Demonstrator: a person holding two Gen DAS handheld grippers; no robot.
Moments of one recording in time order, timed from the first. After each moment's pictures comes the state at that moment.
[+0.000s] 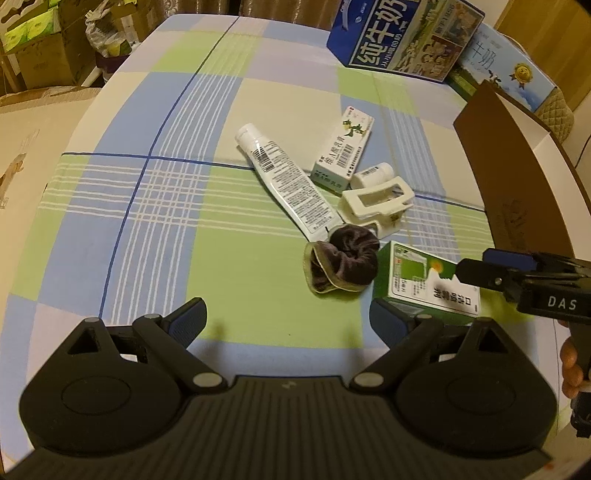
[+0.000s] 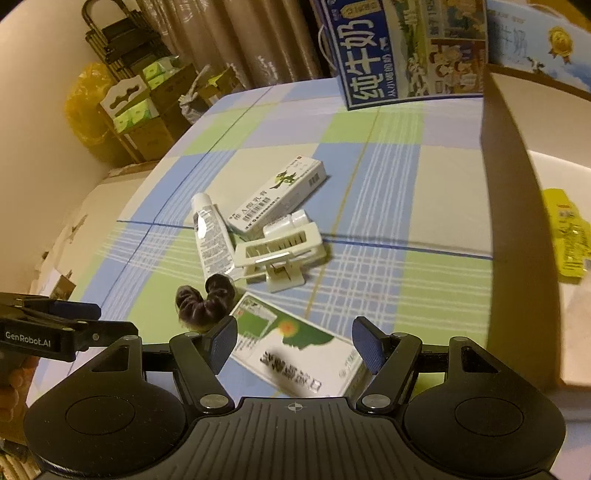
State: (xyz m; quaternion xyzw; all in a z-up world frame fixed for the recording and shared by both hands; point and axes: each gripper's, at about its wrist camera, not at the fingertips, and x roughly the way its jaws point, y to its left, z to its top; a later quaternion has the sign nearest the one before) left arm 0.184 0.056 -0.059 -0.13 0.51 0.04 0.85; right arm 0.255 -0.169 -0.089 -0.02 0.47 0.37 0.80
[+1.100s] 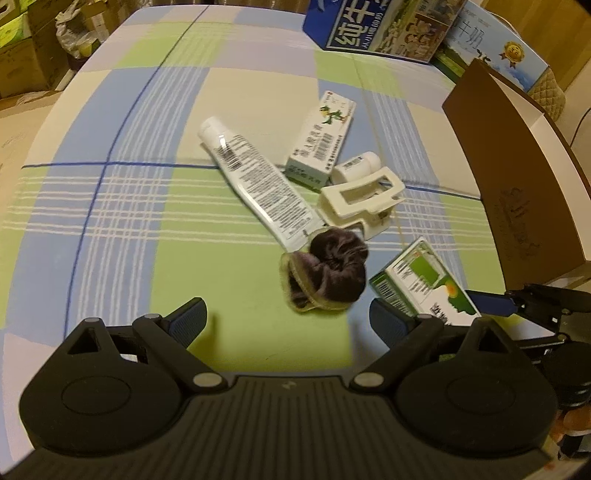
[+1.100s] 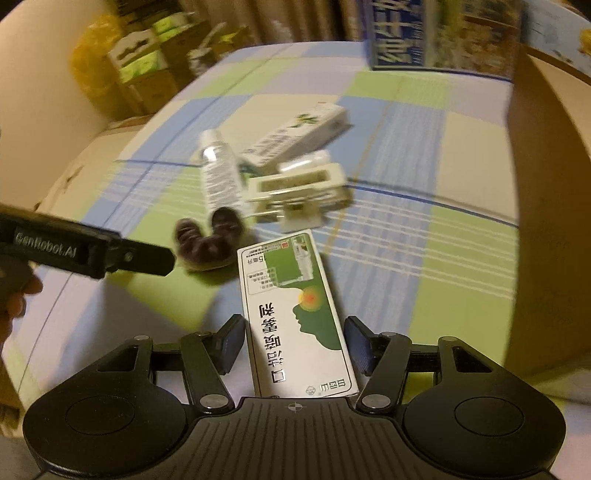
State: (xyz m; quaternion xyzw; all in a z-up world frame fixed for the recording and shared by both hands) left arm 0.216 0.039 -0.081 -0.12 0.52 0.01 0.84; right arm 0.225 -0.162 -0.116 -0.08 0.50 0.34 0.80
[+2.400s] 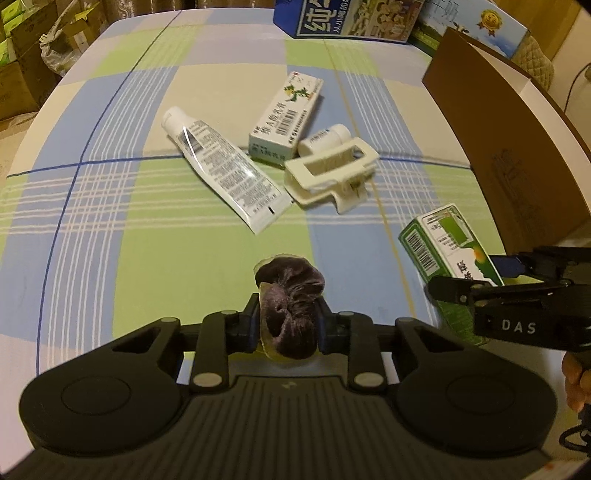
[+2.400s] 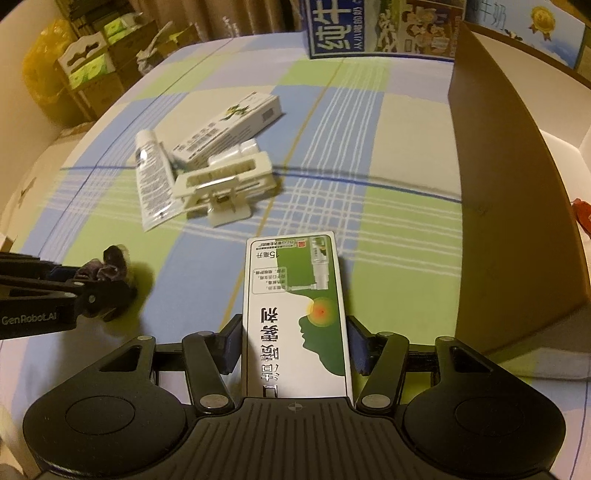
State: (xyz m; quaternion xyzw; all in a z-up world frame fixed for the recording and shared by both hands) left arm 0.205 0.004 -0.097 -0.08 0.52 0.00 0.85; right arm 0.234 -0.174 -0.125 -0.10 0.50 0.29 0.81
